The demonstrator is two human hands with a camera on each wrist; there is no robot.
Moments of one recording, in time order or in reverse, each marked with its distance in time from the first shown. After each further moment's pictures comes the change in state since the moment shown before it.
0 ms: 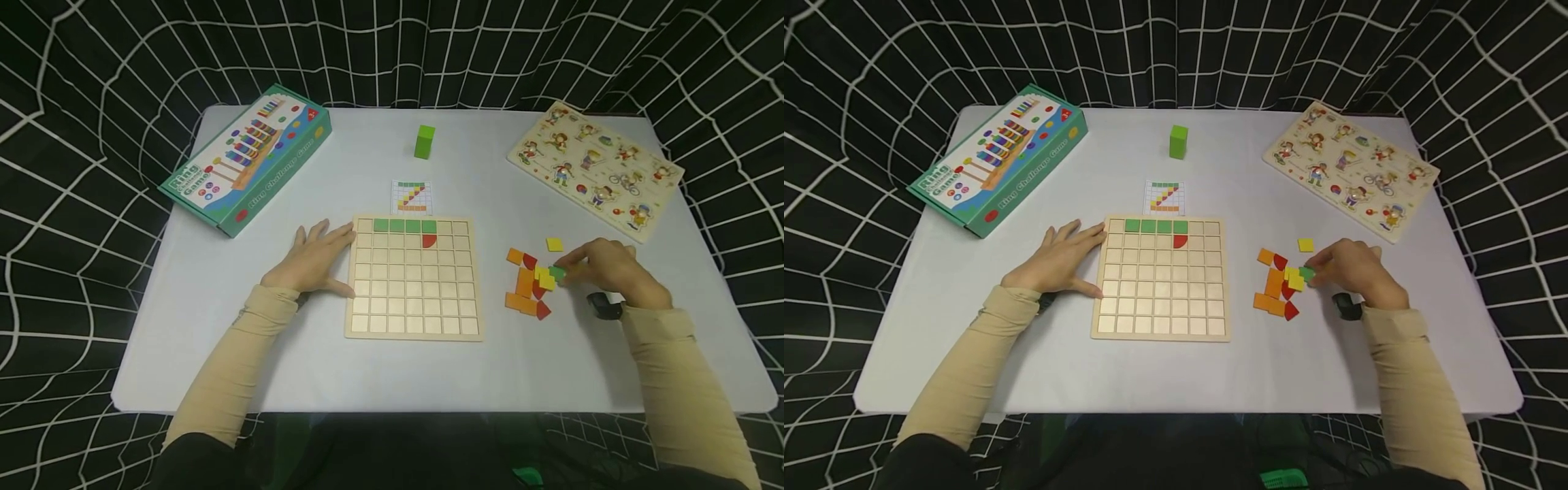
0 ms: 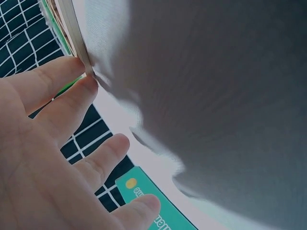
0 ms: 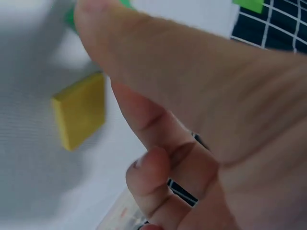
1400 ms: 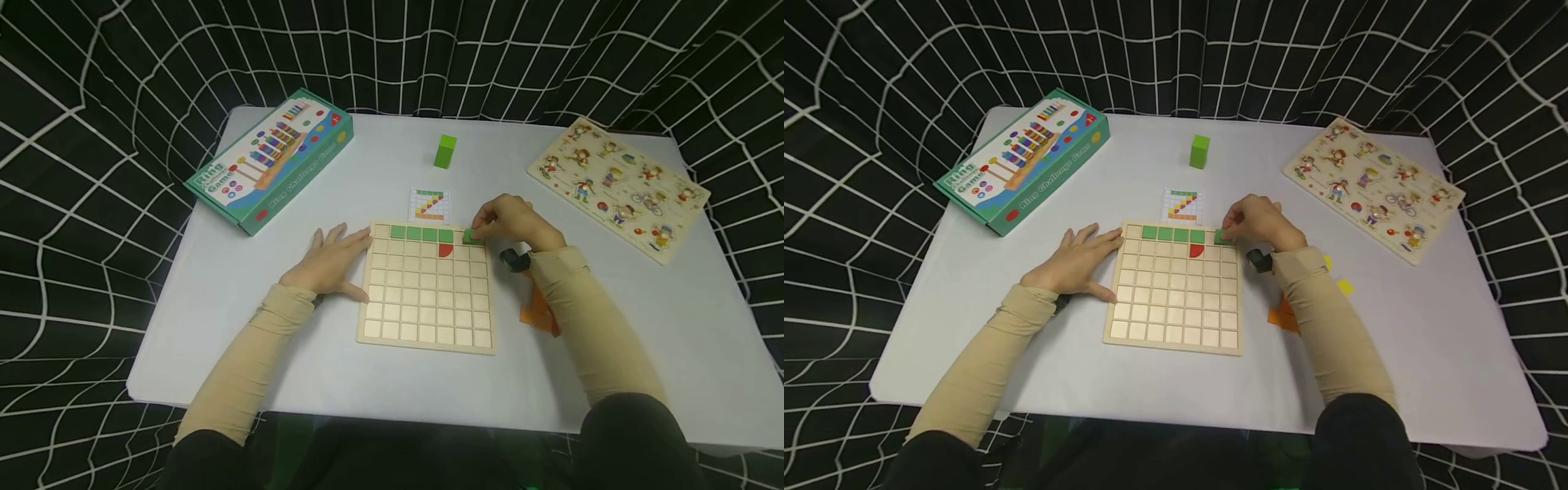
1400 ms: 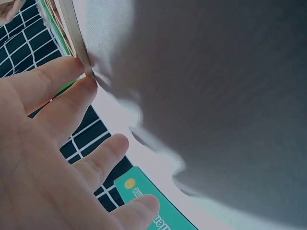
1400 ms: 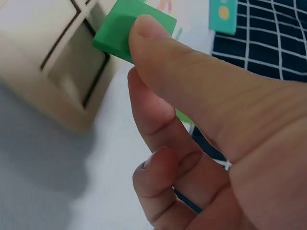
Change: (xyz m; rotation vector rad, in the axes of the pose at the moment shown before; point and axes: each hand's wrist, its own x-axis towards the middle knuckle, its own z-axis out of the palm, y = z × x) left_hand 0.003 -0.002 0.002 0.002 -0.007 -0.028; right_hand 0.097 -0.154 -0.004 0.060 0.065 -0.276
